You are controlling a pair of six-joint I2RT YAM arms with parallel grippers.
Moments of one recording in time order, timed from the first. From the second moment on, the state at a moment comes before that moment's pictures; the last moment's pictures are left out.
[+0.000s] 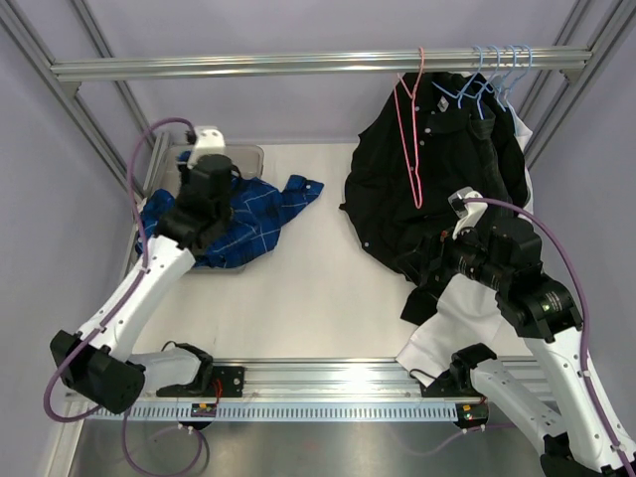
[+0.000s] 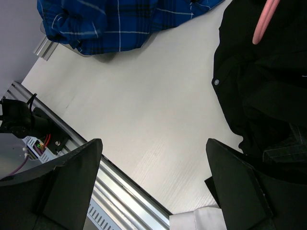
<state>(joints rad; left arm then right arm) -0.50 1.23 1.22 -0.44 -0.90 0.00 0.36 0.71 1.06 -0.75 -0.38 0.22</state>
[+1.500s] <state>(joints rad) -0.52 2.22 1.74 -0.39 -0.52 -0.06 0.36 0.75 1.03 -0.75 -0.46 0.26</state>
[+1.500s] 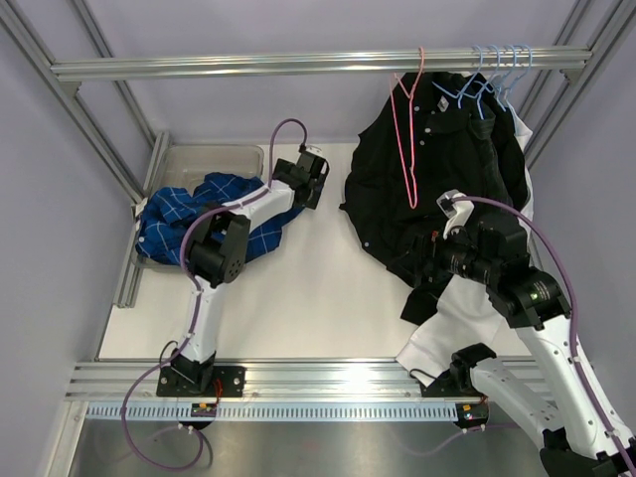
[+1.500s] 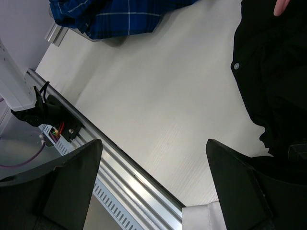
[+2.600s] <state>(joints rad) -0.37 1.64 1.73 -0.59 -0.58 -0.07 0.36 0.81 1.05 -0.75 -0.47 0.25</state>
